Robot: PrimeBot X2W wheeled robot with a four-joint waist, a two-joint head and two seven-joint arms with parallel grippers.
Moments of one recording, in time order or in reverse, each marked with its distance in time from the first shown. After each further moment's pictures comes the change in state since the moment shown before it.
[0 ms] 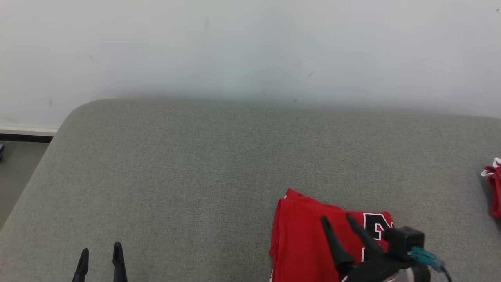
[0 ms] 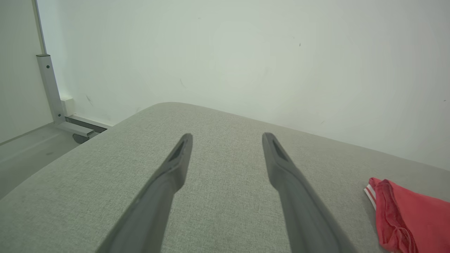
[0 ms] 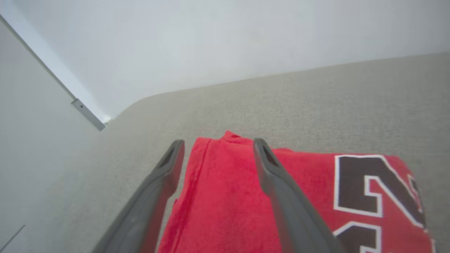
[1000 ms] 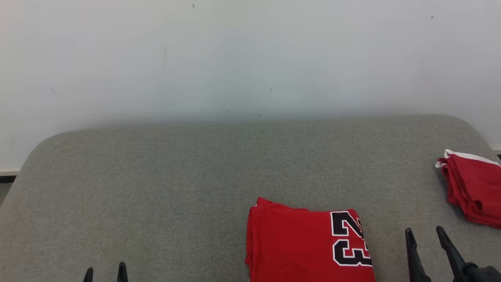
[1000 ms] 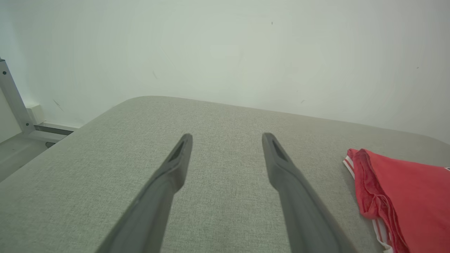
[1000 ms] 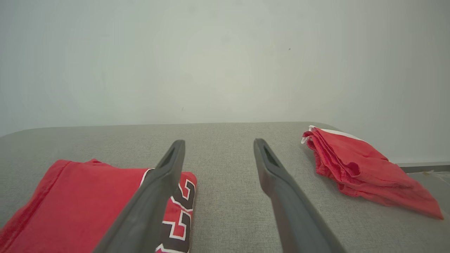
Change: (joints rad) left arm 0.041 0.000 0.006 0.059 0.065 0.000 0.000; right arm 0.174 -0.119 -0.275 -0.067 -0.214 0.000 -0.279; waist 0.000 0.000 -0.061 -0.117
